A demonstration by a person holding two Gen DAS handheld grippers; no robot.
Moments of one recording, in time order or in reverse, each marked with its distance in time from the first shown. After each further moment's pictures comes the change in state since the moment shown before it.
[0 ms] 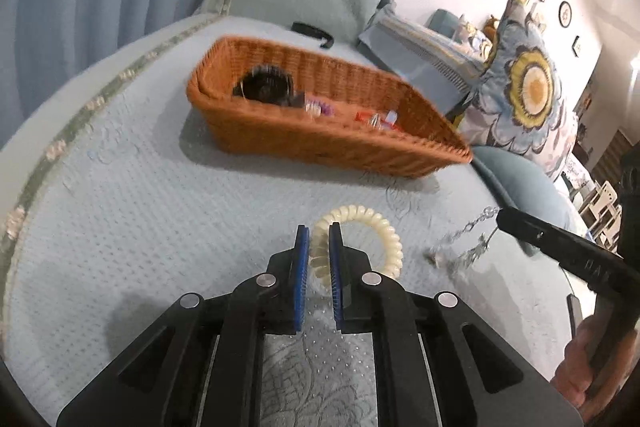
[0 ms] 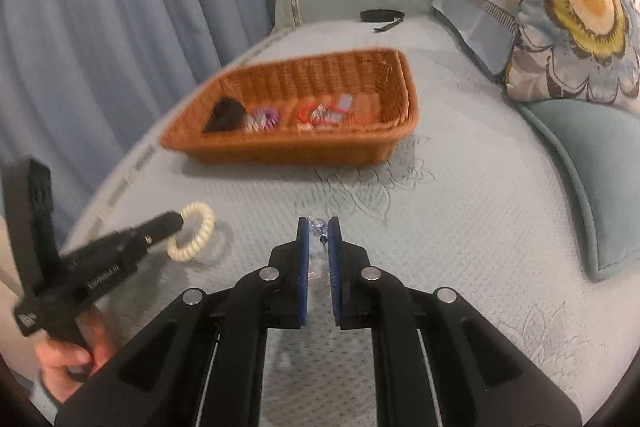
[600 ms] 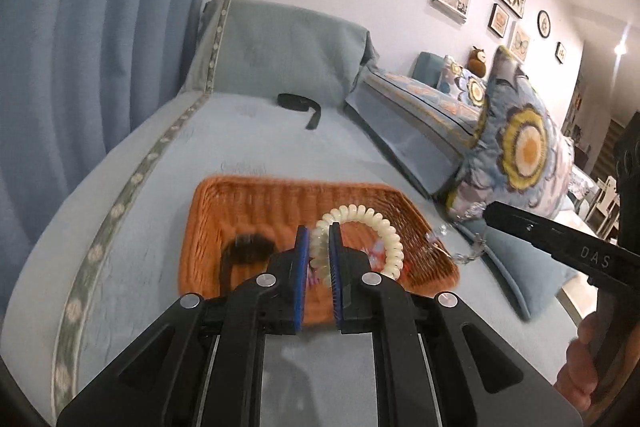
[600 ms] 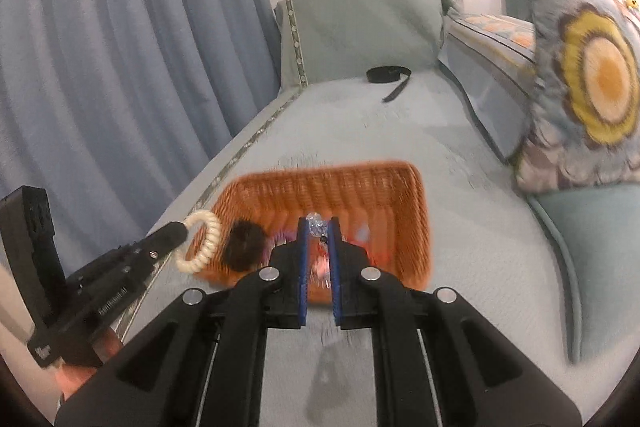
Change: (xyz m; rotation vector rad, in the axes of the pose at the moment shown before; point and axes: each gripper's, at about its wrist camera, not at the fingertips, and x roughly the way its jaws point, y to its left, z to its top) left arm 0.003 -0.029 0.114 0.110 -0.168 0.016; right arm 0.010 0.028 0.116 -0.017 -0.149 -0.010
